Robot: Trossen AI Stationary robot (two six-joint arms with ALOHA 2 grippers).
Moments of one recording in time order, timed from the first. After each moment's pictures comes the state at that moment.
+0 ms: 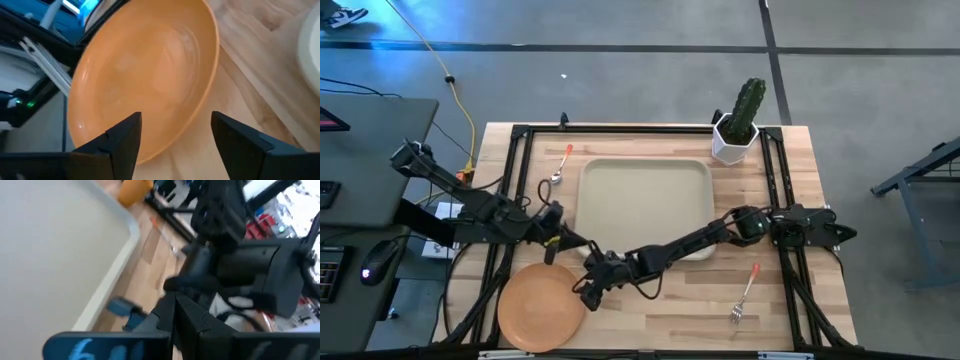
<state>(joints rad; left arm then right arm) -0.53 0.81 0.46 0.00 -0.35 -0.93 0.33 2.46 1.98 -0.13 0.13 0.85</state>
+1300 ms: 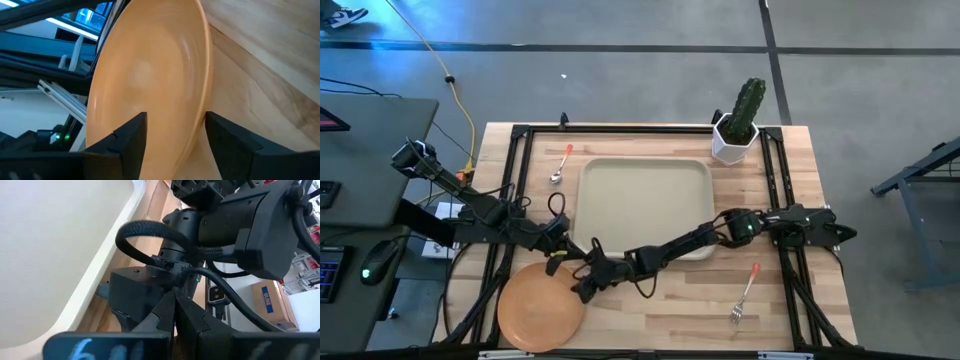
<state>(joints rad) -0.54 0.89 0.46 -0.06 -0.24 -0.94 0.31 2.57 1.95 0.11 0.06 1.12</state>
